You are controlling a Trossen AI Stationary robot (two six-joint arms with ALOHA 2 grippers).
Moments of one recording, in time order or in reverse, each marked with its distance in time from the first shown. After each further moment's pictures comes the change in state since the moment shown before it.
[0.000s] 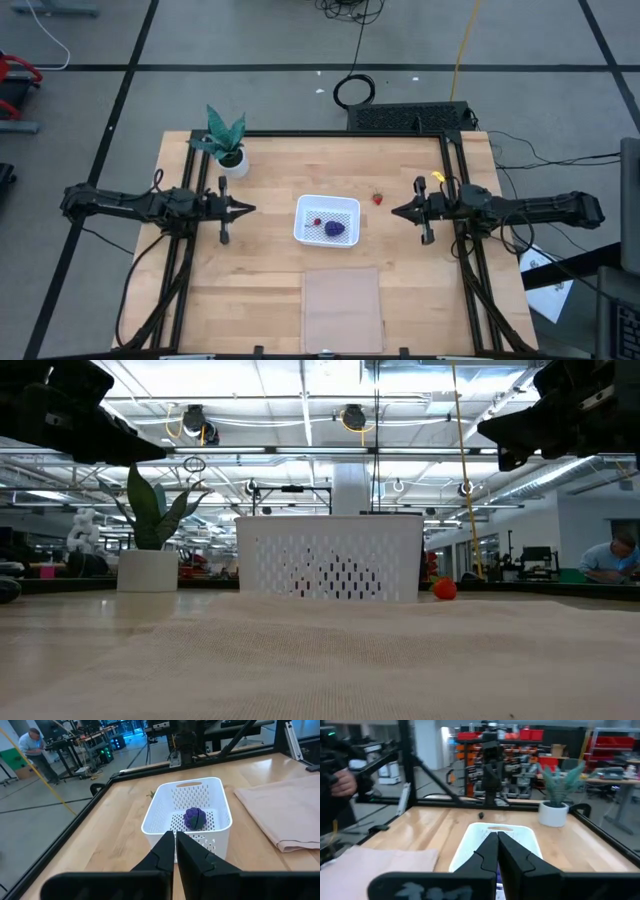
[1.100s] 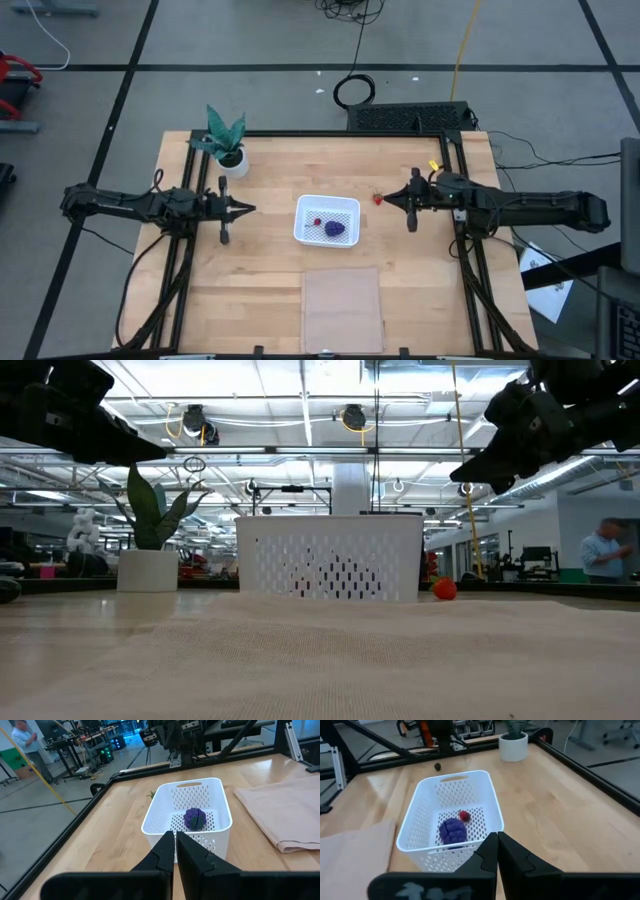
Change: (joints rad) left arm 0.000 0.000 0.000 0.002 -0.001 -0.003; right arm -0.153 0.232 0.189 -0.293 0.046 0.120
